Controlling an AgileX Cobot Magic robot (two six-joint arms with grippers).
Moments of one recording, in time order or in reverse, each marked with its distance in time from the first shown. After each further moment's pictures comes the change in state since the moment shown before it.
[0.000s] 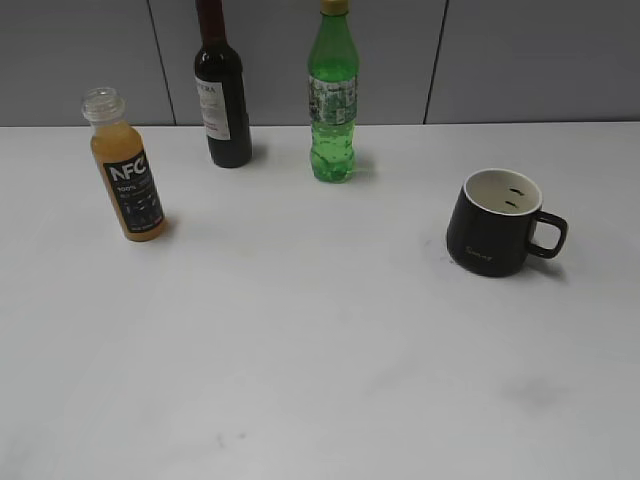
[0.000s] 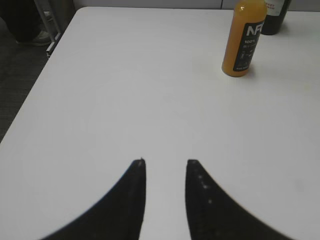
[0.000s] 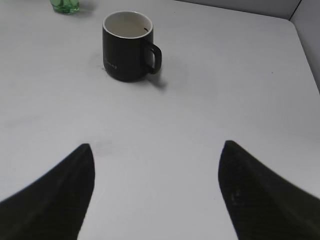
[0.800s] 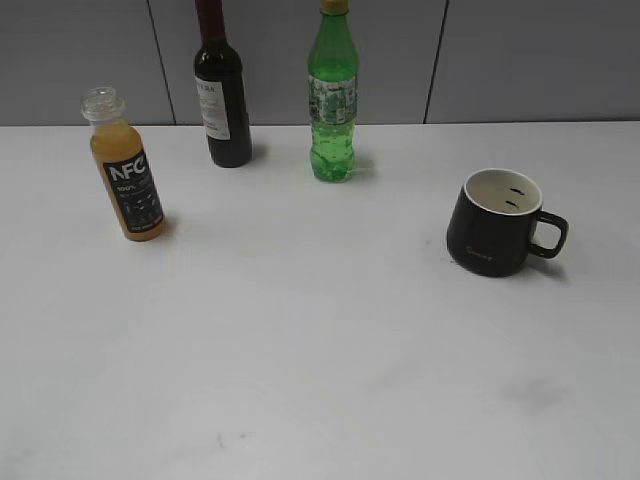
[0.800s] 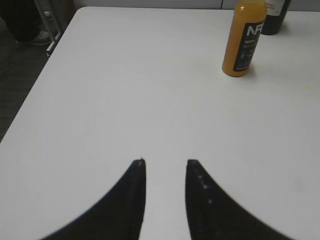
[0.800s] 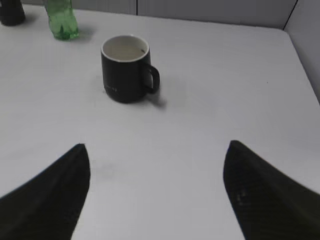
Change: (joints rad) left arm 0.000 0.000 0.000 0.000 0.000 0.000; right arm 0.000 0.009 -0.015 -0.004 -0.043 0.068
